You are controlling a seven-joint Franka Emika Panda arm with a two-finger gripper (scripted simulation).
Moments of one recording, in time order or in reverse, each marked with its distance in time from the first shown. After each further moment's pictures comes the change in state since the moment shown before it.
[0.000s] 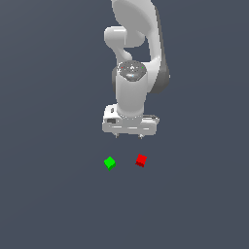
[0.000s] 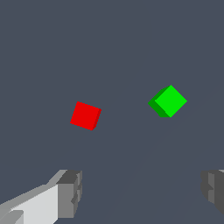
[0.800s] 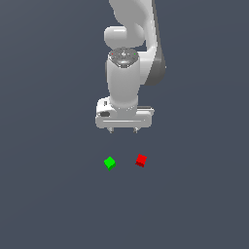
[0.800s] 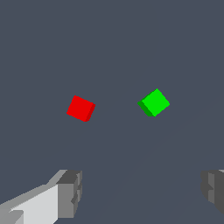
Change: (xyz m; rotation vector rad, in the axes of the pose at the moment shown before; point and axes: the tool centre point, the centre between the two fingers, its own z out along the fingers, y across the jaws) arm -0.007 0.021 -0.027 0.000 0.005 -0.092
